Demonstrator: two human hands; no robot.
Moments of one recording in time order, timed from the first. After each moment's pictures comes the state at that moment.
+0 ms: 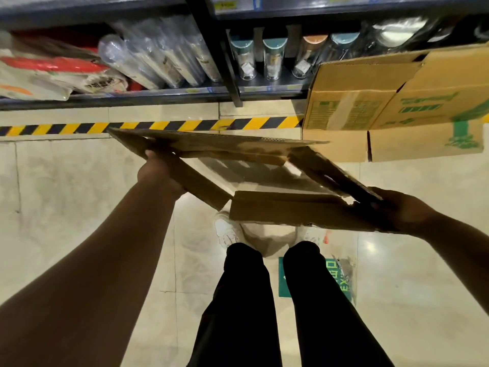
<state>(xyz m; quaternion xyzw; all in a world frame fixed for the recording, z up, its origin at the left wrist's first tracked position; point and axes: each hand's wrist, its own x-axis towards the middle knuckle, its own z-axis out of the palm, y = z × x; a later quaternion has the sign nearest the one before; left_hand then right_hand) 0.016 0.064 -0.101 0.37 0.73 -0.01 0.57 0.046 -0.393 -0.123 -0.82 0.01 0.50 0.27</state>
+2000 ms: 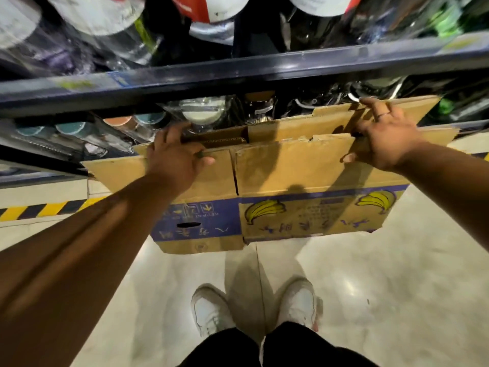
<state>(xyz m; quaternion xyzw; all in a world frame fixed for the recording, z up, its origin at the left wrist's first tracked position) 0.293 -0.284 -0.250 0.98 0.03 -0.16 0.10 0.376 -0.676 -0.231 -0.97 -0.16 0.19 -0.07</state>
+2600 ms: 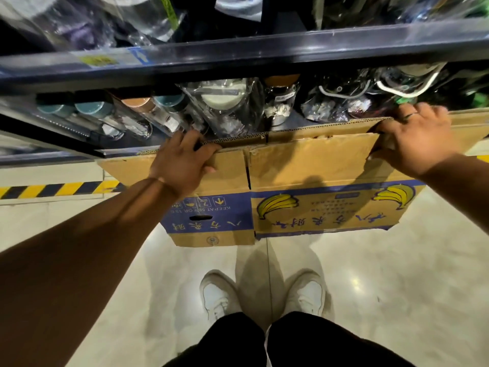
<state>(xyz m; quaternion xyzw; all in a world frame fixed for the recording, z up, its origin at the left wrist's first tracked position) 0.254 -0.258 -0.260 0.99 -0.12 -0.10 0.01 0.353 -0.676 -0.239 -0.97 -0.20 0.11 -0.12</state>
